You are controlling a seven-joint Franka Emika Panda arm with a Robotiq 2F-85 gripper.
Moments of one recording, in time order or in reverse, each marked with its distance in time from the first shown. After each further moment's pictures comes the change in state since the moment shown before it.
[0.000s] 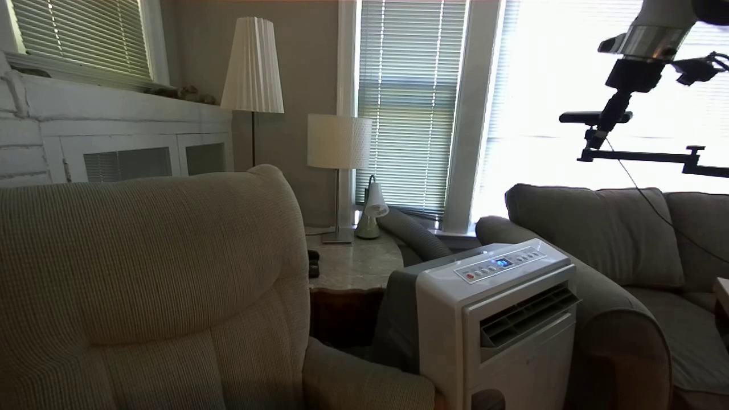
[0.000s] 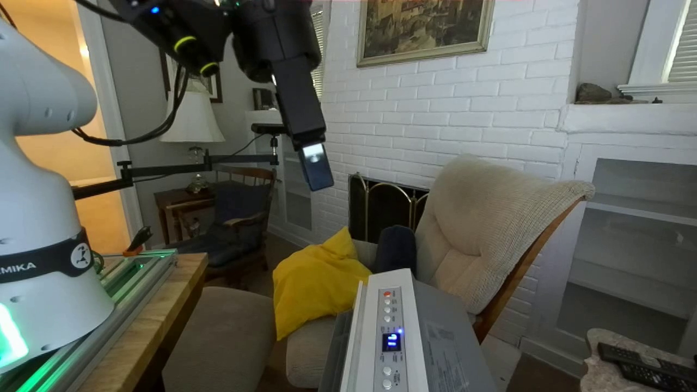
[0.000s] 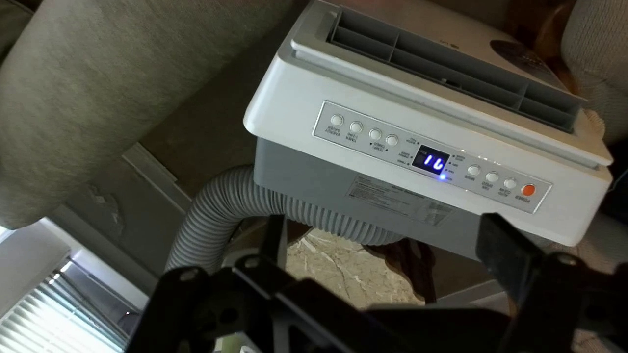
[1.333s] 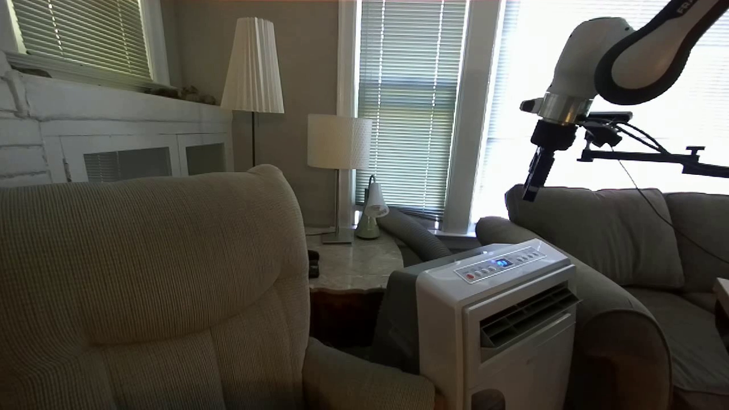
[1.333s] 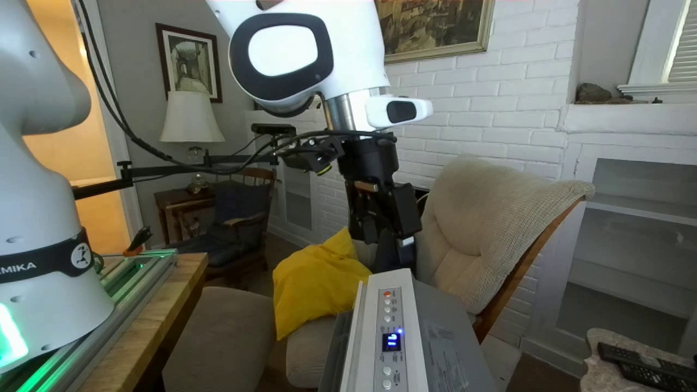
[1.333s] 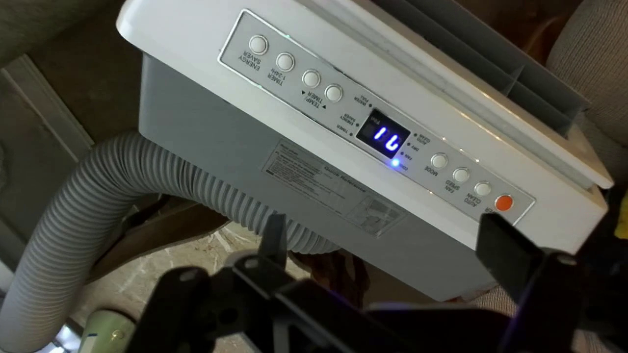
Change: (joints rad) arm 0.131 0.543 0.062 0.189 0.067 0.297 -0.060
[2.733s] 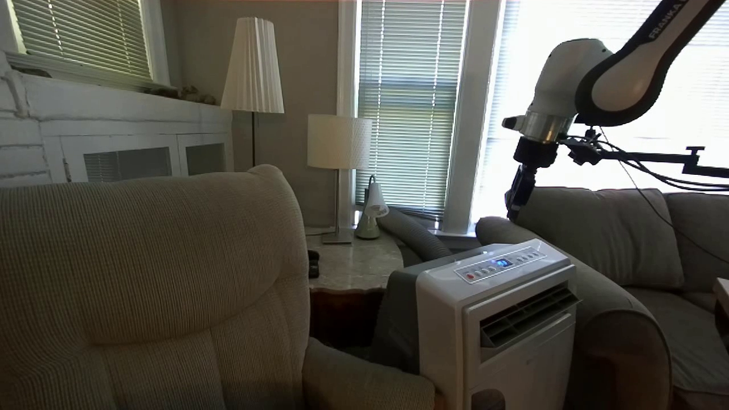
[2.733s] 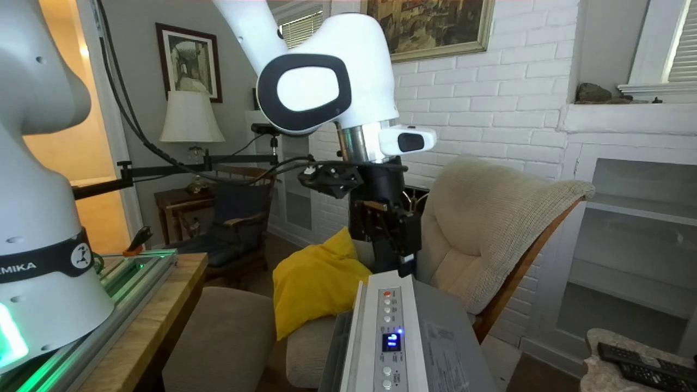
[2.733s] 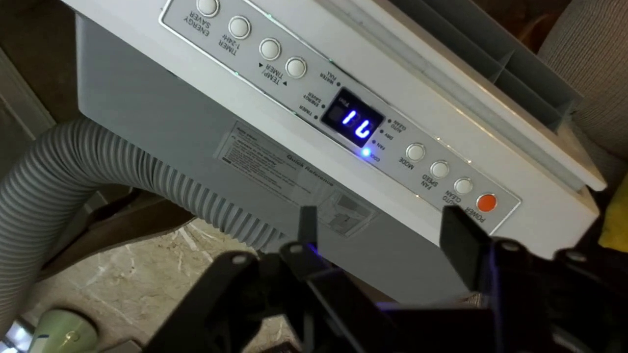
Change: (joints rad) arm 0.001 0.138 0.061 0.062 0.017 0.062 0.005
